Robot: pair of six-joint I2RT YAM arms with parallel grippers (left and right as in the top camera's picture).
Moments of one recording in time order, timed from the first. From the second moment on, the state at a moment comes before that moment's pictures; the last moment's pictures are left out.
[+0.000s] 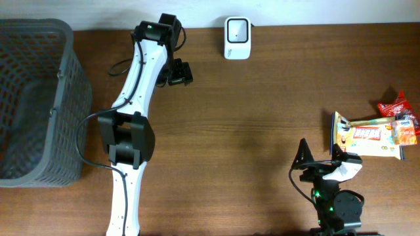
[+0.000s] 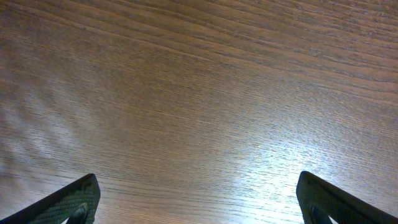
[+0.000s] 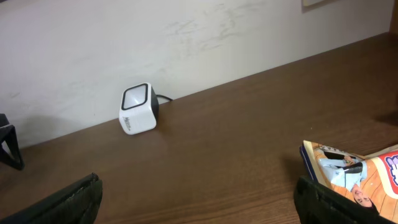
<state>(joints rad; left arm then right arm) -0.24 2.48 2.47 -1.50 -0.03 -0.47 0.05 0.01 0.01 -0.07 0.09 0.32</state>
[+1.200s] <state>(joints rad) -0.33 1.50 1.15 -0.18 -0.04 0.16 0.05 0.01 0.01 -0.07 0.09 0.32</state>
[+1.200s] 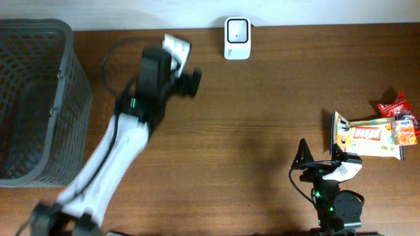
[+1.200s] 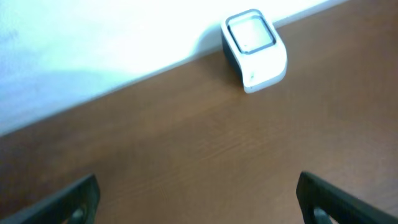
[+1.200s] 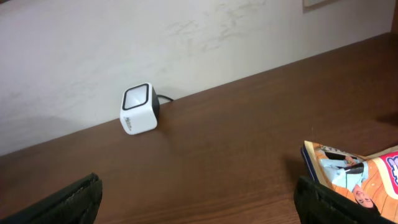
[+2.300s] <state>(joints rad) 0.03 0.07 0.08 -0.06 0.10 0.24 0.05 0.01 0.01 -0.07 0.09 0.32</state>
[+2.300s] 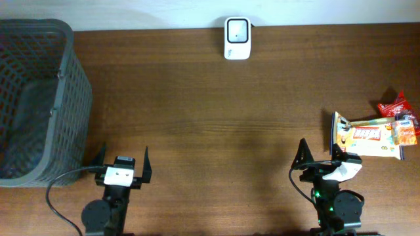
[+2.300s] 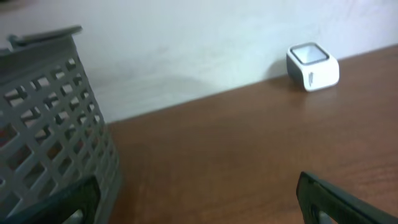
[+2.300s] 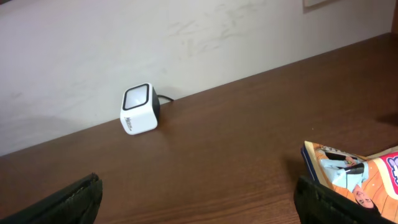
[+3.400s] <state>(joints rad) 0.03 0.01 0.01 -0.08 -0.05 0.05 0.05 0.01 0.01 -0.07 0.09 0.32</state>
